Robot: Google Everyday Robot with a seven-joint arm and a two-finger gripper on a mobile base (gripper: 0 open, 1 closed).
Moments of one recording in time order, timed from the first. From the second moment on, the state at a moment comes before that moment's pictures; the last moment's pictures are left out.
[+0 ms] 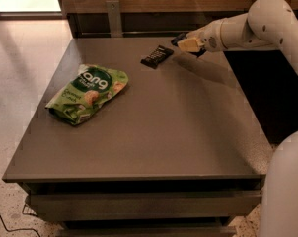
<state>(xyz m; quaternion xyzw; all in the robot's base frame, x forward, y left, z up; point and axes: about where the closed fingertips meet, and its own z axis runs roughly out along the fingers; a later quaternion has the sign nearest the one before) 0.785 -0.136 0.882 -0.39 0.76 0.18 0.49</state>
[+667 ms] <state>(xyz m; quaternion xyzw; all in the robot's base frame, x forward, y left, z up) 0.786 -0.130 0.878 -0.40 0.76 0.18 0.48</state>
